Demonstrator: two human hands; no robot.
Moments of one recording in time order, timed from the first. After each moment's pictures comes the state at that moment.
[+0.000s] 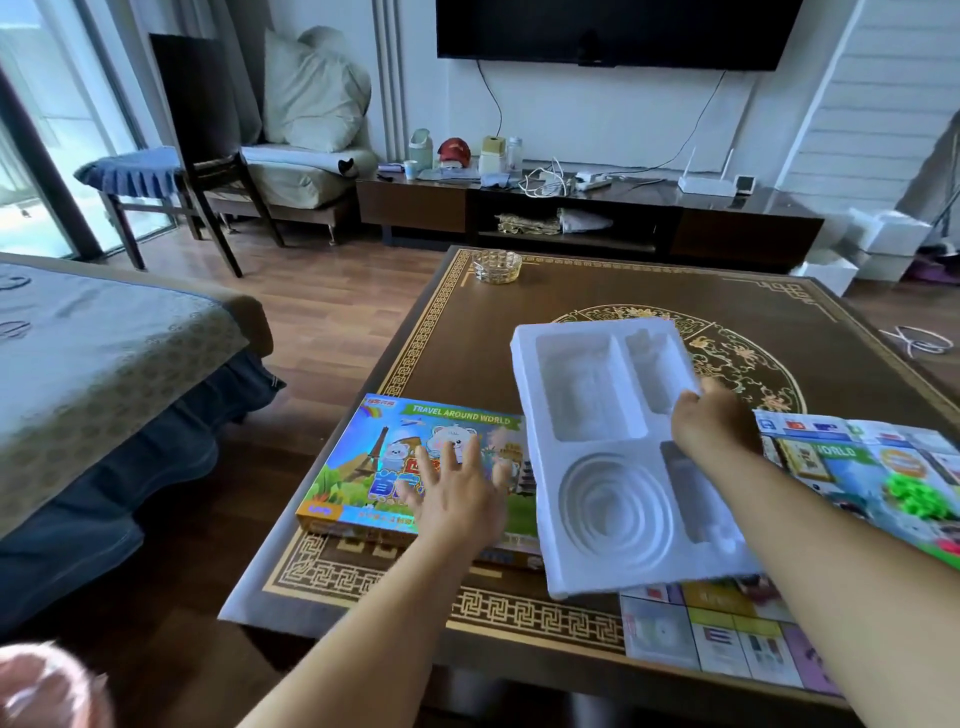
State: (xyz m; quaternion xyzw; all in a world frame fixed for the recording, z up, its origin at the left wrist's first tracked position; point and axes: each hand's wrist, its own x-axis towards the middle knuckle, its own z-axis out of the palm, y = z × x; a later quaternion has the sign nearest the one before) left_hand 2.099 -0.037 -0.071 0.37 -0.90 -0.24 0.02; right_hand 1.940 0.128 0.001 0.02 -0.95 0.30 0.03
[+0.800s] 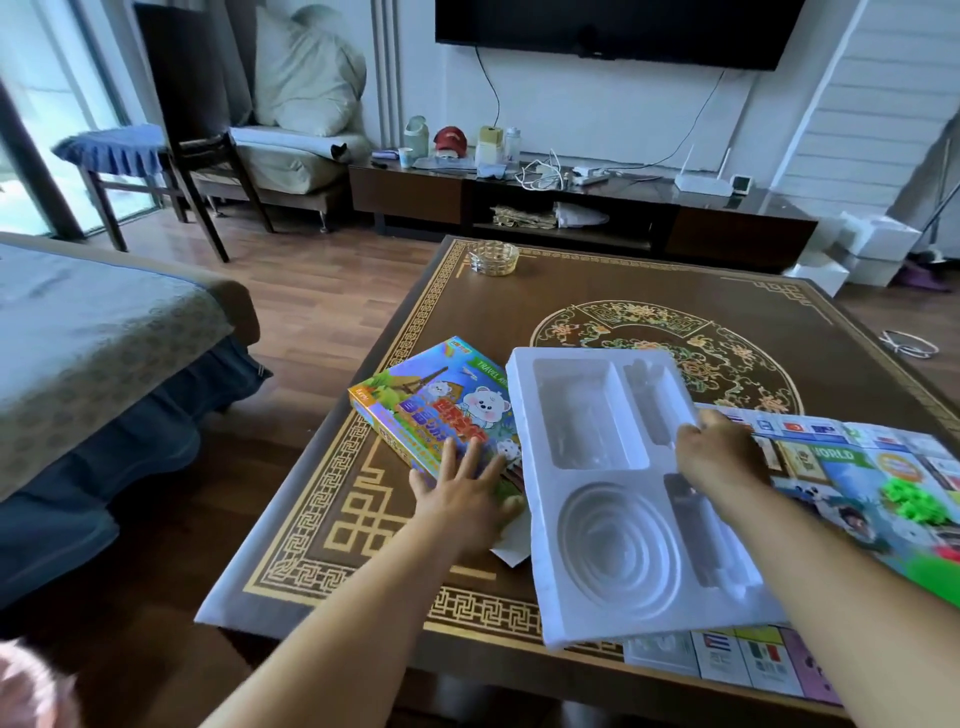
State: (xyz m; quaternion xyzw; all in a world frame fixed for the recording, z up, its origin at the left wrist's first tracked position) left_hand 2.086 -0.052 -0.093 0.22 -0.96 -0.13 -0.10; right_hand 1.947 0.139 -0.024 0.02 -0.95 0.31 -0.03
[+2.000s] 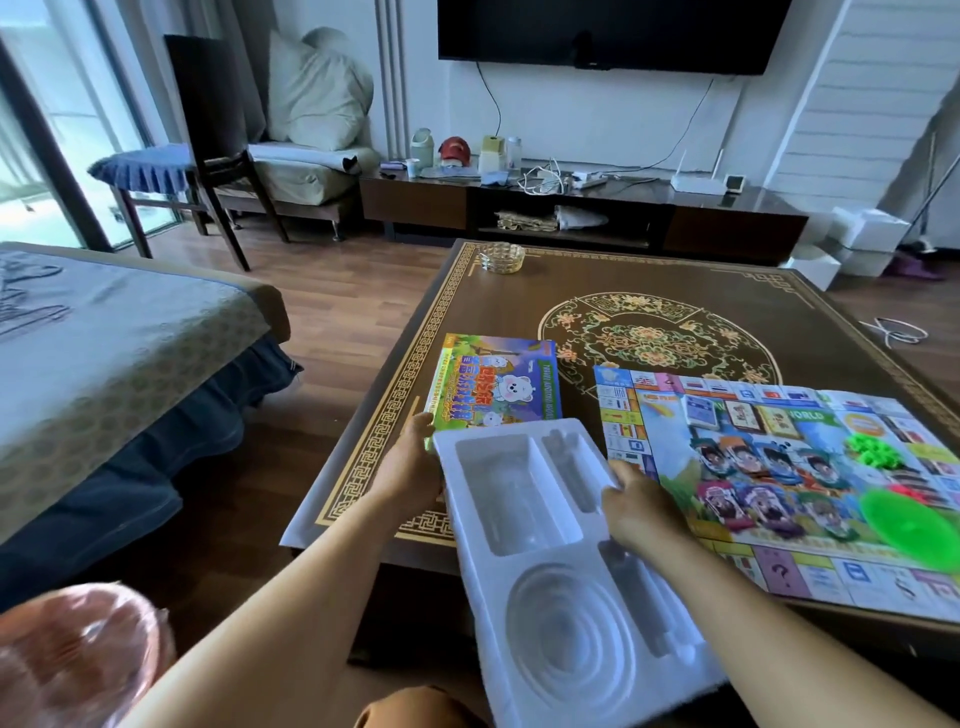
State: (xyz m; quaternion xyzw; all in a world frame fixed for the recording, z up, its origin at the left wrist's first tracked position) left_hand 2.188 -0.084 -0.062 0.32 -0.84 -0.43 0.10; right_hand 2.088 0.139 -0.051 0.11 -0.94 0.28 -0.16
